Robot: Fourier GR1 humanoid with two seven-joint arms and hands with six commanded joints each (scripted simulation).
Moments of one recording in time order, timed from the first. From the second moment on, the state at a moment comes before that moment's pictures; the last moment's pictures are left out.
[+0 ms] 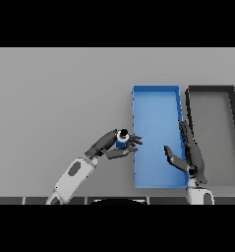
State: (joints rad) left arm -0.28 0.04 -0.52 -1.52 0.01 -0.19 -0.08; right arm 0.24 -0.14 0.06 -1.95 -0.03 0.11 -0.08
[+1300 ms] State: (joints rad) left arm -0.28 -0.01 -0.44 -1.52 -0.06 -0.29 -0.04; right arm -0.51 -0.24 0.32 -1.89 -0.28 0.39 0.47
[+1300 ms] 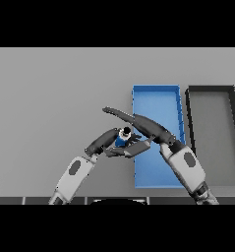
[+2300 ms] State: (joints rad) left arm -0.26 -0.06 -0.38 -1.53 -0.08 -0.35 0.02; right arm -0.54 -0.17 0.39 -1.80 -0.28 0.36 0.33
